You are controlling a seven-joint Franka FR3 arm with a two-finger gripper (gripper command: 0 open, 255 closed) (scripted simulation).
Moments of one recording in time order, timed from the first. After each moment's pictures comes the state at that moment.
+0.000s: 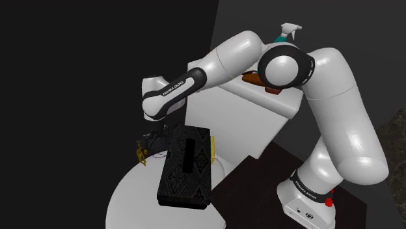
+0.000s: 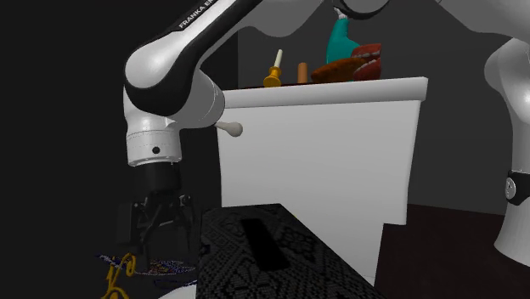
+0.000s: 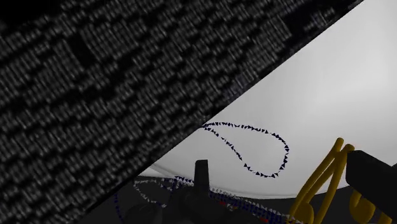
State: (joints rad) arm 0.33 0.80 0.12 -1.61 0.15 2.20 0.12
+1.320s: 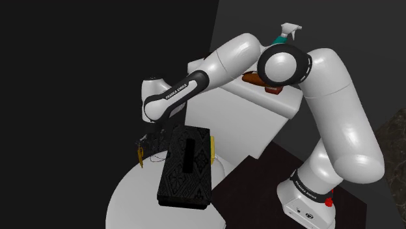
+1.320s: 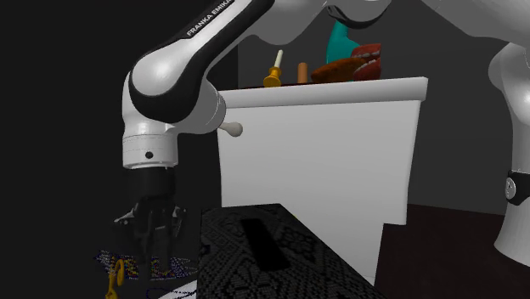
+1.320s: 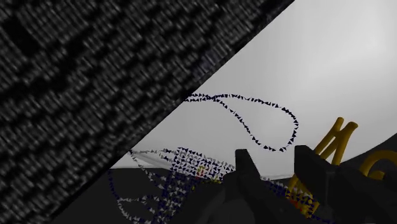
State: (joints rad) arm 0.25 0.83 0.23 -1.62 0.03 2.30 0.28
